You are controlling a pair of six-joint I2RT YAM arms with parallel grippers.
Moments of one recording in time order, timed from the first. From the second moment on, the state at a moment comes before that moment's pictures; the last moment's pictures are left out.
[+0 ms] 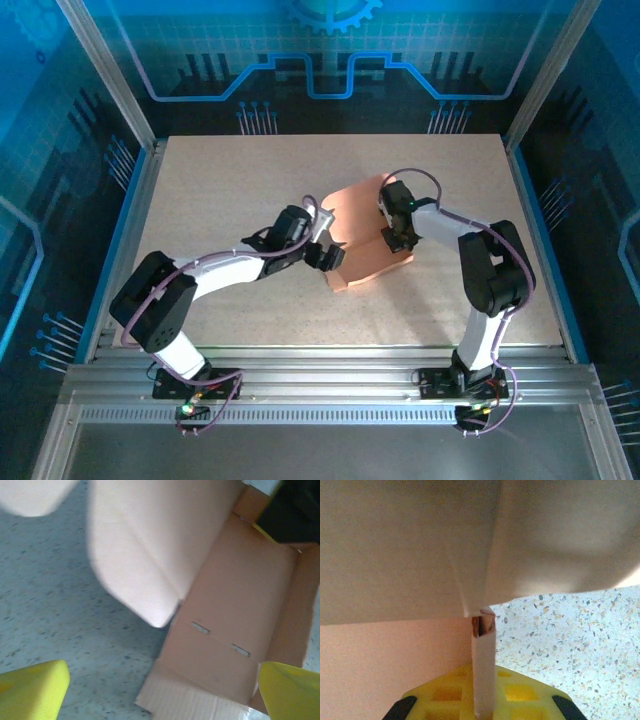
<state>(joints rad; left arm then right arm) -0.60 1.62 0.89 0.01 0.13 -0.16 0.35 1.83 1.17 -0.61 0.24 -0.05</state>
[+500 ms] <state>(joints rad) -0.47 1.77 0.84 0.10 0.39 -0.37 0.31 1.90 1.25 -0.64 0.13 -0.07</state>
